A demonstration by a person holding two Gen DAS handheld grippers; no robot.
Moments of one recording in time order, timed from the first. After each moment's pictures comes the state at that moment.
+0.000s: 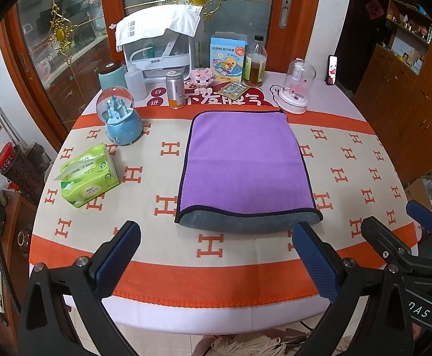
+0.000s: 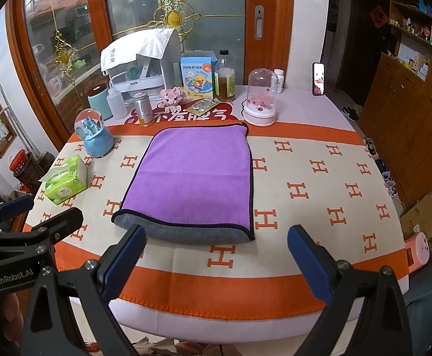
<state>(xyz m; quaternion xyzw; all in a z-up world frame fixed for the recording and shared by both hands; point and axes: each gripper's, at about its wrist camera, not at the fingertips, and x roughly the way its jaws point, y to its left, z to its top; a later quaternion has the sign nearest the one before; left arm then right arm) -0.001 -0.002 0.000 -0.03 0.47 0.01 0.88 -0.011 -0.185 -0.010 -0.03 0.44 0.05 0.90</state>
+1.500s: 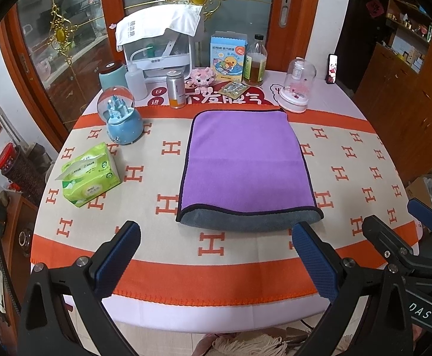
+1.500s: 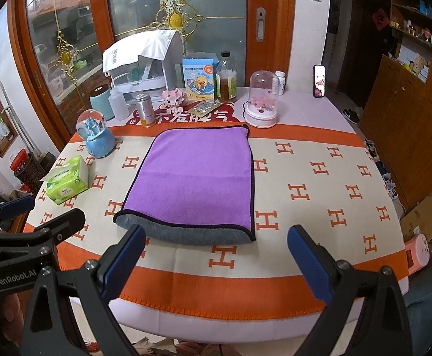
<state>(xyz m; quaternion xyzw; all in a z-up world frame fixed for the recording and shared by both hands) -0.004 0.004 0.000 -0.03 0.47 0.01 0.88 -0.006 -0.186 -0.006 -0.02 0.44 0.06 0.90</state>
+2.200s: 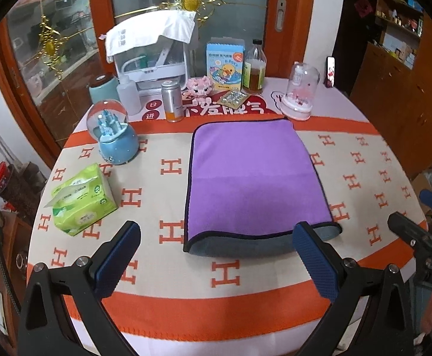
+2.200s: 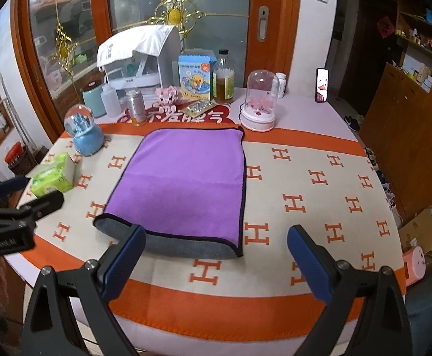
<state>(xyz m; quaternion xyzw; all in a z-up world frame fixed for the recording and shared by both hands) 0.043 0.024 -0.030 0.00 0.45 -0.01 0.89 0.026 -0.204 -0.033 -0.05 0.43 0.06 0.90</state>
